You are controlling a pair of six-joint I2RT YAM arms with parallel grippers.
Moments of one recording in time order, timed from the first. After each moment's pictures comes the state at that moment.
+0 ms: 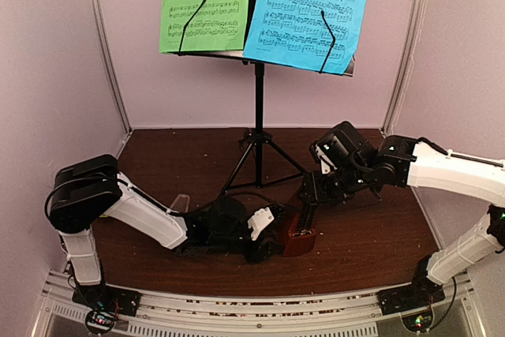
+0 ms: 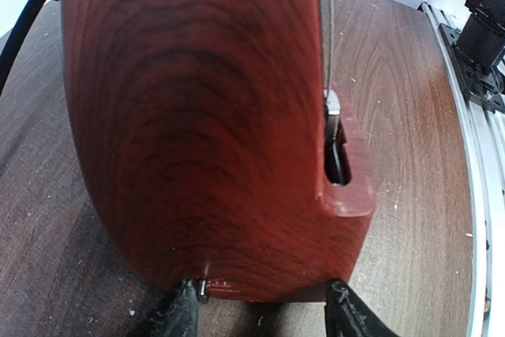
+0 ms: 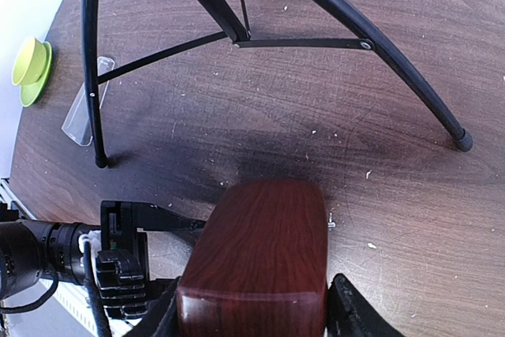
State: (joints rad) left arm -1.15 1.91 0.82 0.57 0.11 -0.03; right arm 0.91 1.36 1.15 -0.70 0.10 0.70
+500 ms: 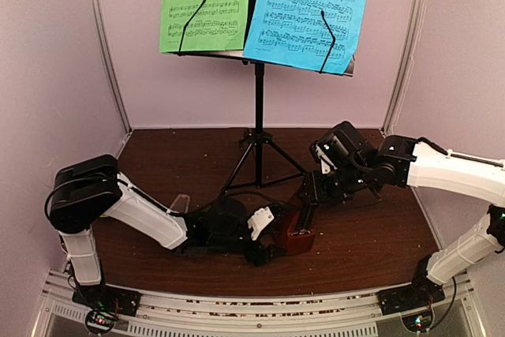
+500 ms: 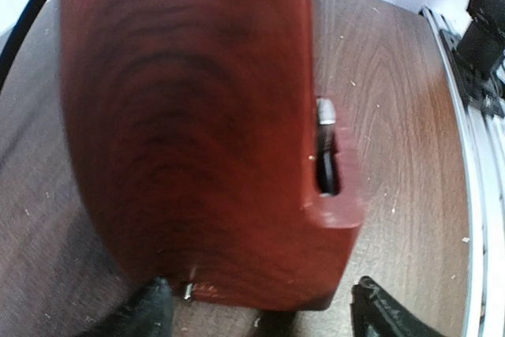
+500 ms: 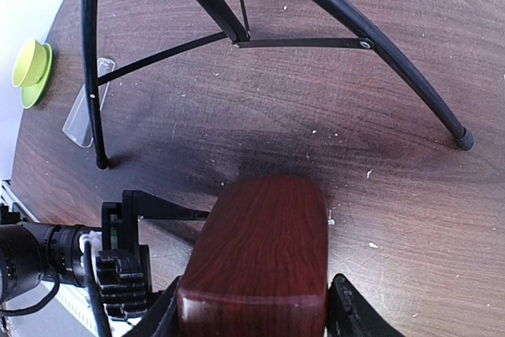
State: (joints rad) left arm -1.15 1.91 0.82 0.58 0.11 -0.04; right arm 0.91 1.36 1.15 -0.70 0.11 0.71
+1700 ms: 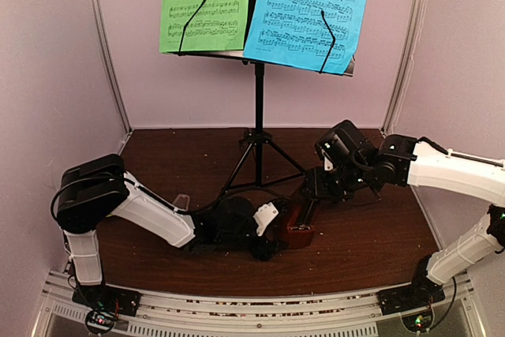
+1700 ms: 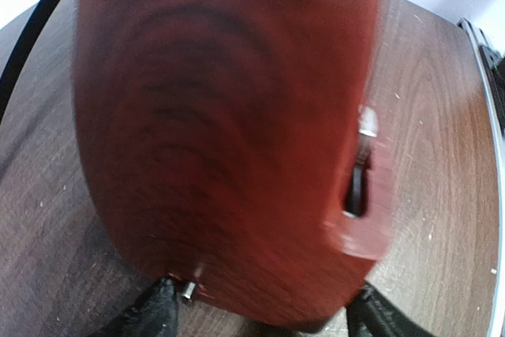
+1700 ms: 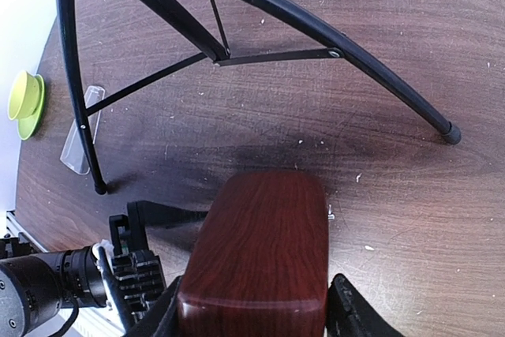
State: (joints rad) left arm -1.16 1.95 0.90 0.52 0.00 -0.10; right arm 0.91 1.36 1.15 -0.70 0.14 0.79
